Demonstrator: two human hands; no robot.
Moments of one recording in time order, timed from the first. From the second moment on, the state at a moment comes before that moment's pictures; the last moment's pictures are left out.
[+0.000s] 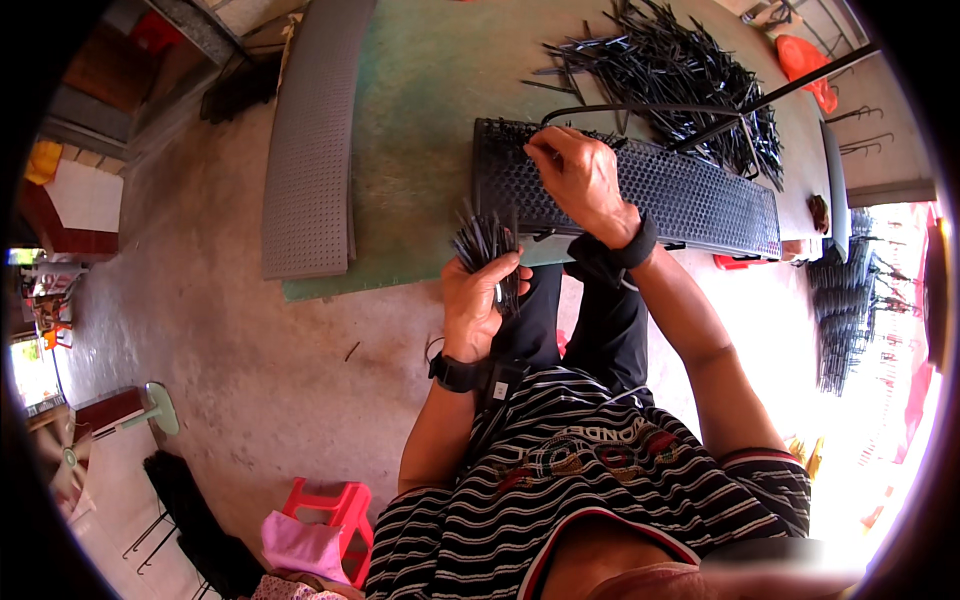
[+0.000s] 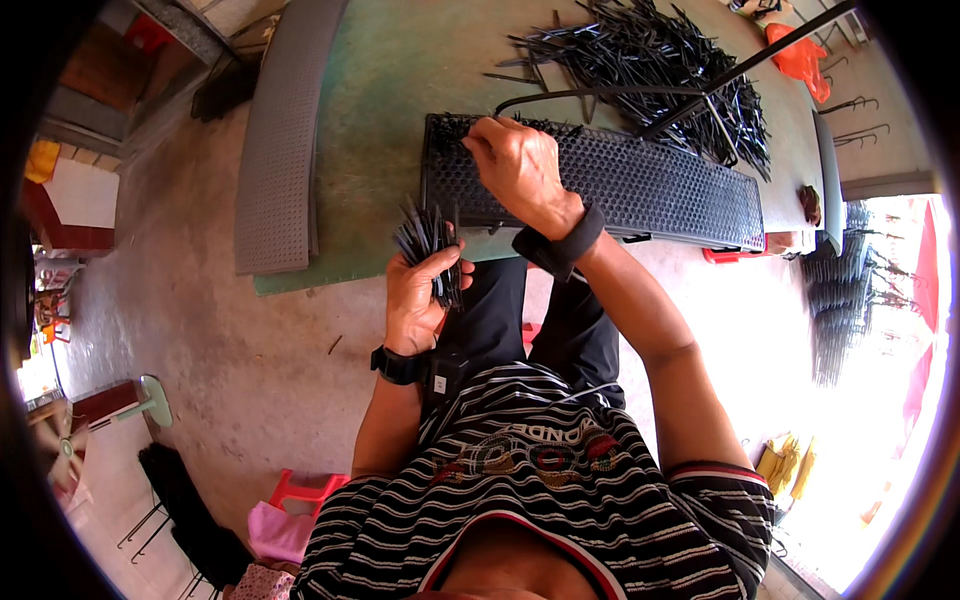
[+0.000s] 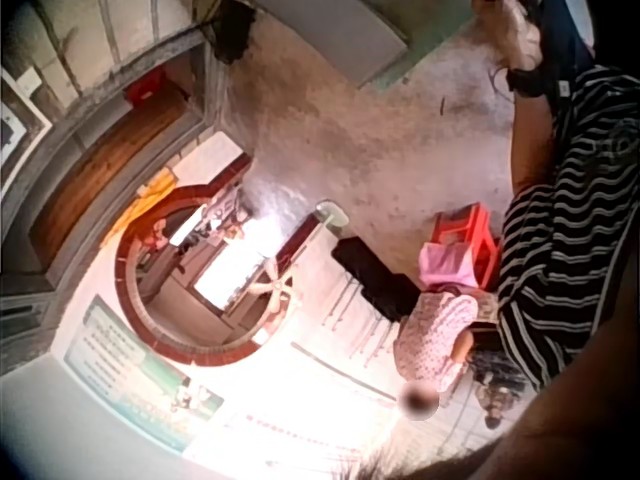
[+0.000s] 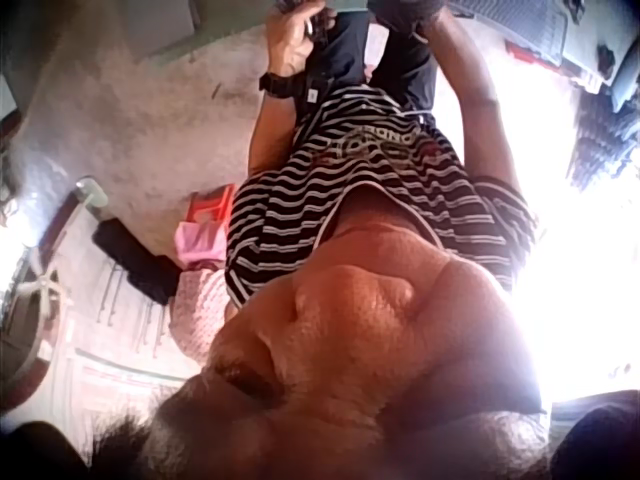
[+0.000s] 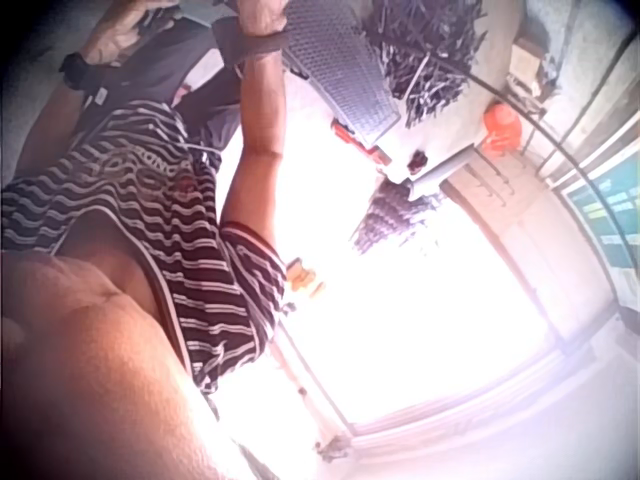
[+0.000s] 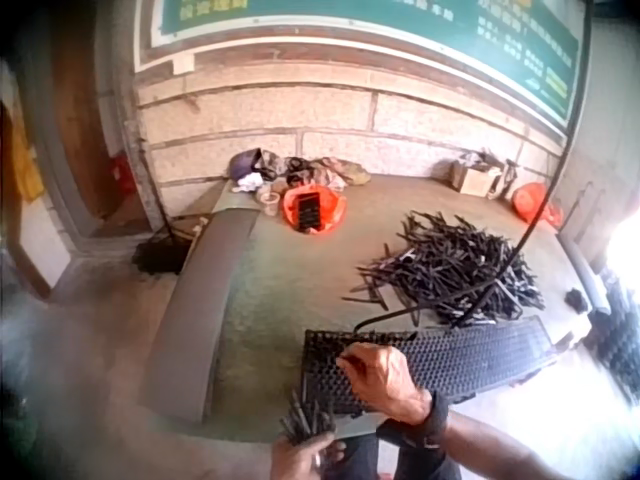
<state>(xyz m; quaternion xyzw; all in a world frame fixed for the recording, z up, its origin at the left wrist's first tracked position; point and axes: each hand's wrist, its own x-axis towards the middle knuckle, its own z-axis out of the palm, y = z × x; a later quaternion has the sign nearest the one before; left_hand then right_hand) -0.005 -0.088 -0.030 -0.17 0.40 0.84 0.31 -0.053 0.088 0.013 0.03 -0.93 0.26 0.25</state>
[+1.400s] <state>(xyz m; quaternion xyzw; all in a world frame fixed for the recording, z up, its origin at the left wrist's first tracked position) 0.000 -0.087 -0.044 -0.09 0.38 0.84 0.37 -0.037 0.095 0.035 -0.14 -0.63 0.76 -0.07</state>
